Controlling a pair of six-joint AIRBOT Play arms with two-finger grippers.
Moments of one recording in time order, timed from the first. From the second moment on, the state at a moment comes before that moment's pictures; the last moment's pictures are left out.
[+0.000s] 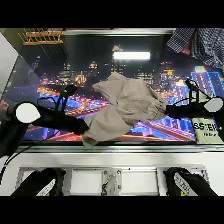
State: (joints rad) left arm -0.38 -0.85 0.93 1.07 -1.38 -1.49; right arm -0.15 -0.98 0.85 -1.20 1.15 1.42
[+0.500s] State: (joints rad) left arm -0.23 -1.17 1.14 1.24 -1.00 -1.61; right arm -0.15 -0.98 0.87 -1.23 1.24 1.46
